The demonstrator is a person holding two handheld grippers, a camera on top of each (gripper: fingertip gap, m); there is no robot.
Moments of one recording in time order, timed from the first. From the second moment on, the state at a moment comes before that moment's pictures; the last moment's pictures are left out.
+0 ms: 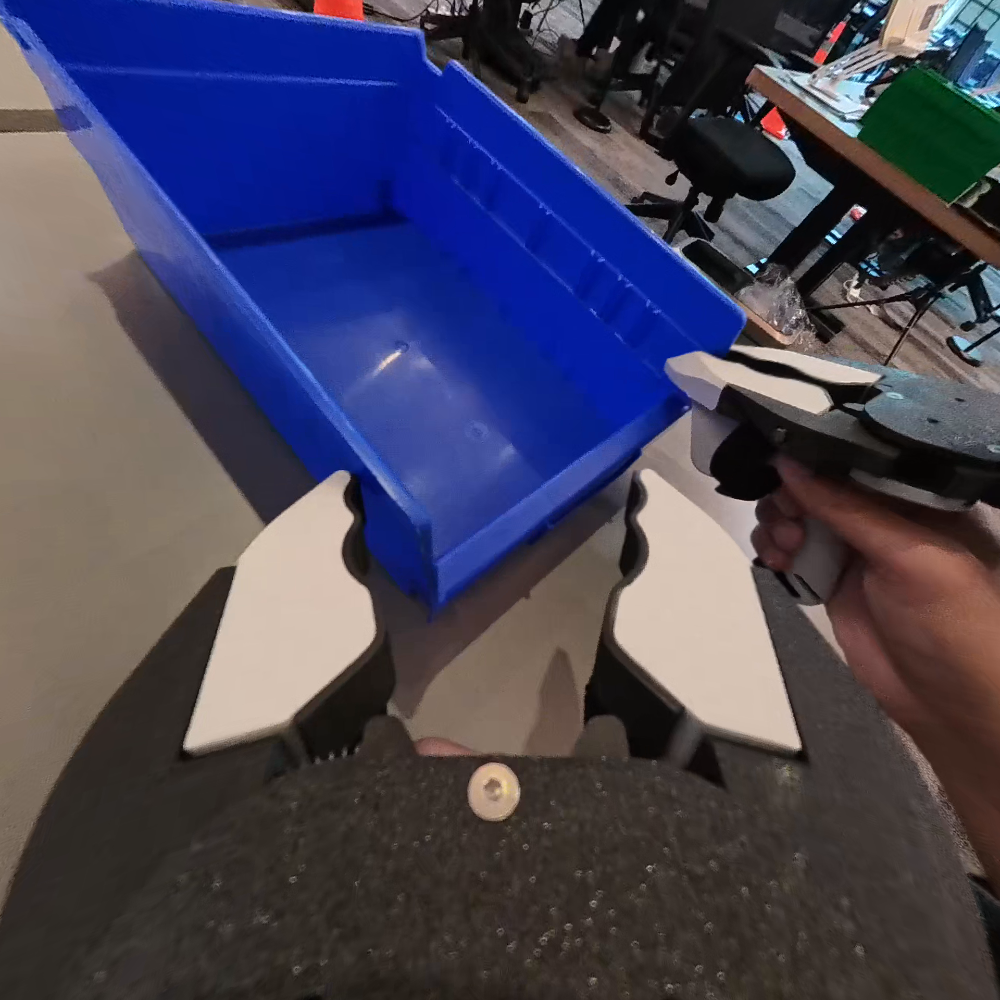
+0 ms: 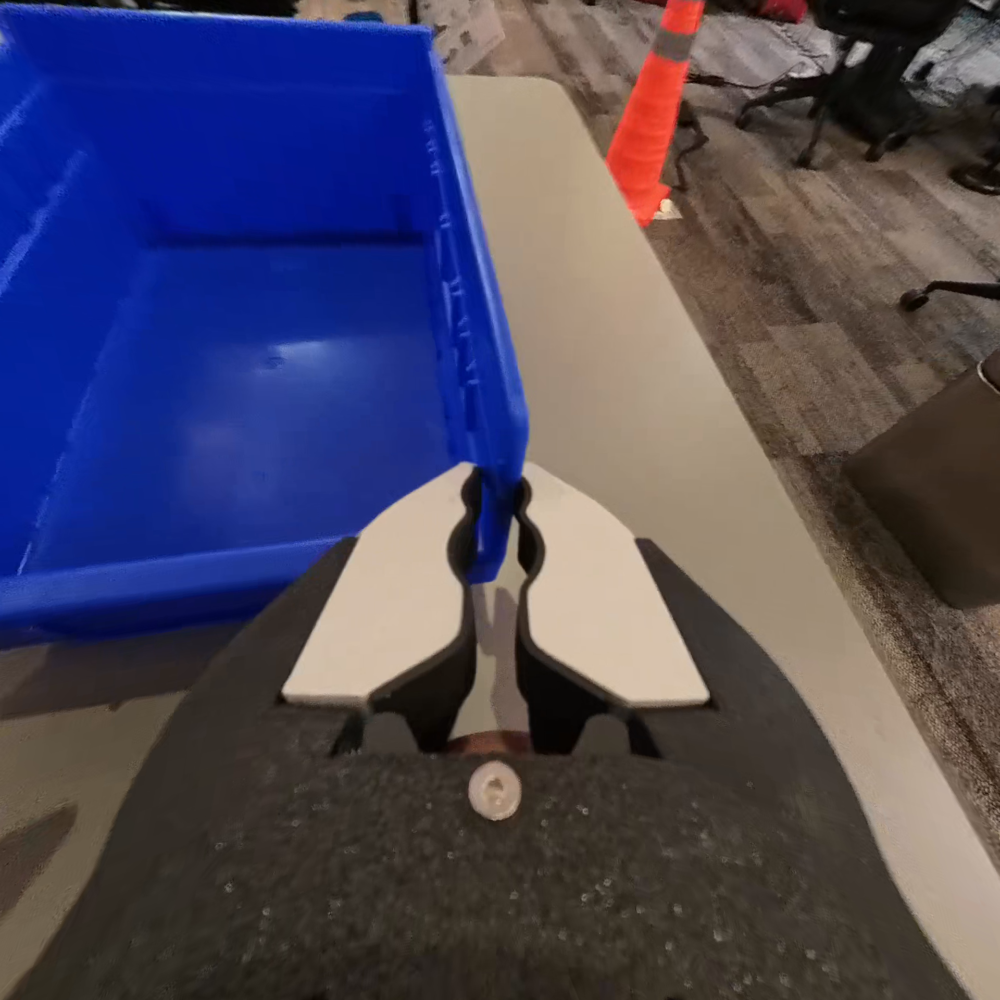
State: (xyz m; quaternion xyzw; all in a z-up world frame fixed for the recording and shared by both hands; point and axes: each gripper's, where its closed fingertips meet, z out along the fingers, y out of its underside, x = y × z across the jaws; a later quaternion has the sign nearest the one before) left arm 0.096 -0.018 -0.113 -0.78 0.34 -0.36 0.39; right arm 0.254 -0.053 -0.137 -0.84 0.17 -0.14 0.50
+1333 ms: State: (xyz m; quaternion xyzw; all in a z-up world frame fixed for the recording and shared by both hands) left arm -0.387 0.152 -0.062 -0.92 0.17 -0.08 0.34; right arm -0.018 -0.081 -0.106 -0.77 -0.15 0.14 0.60
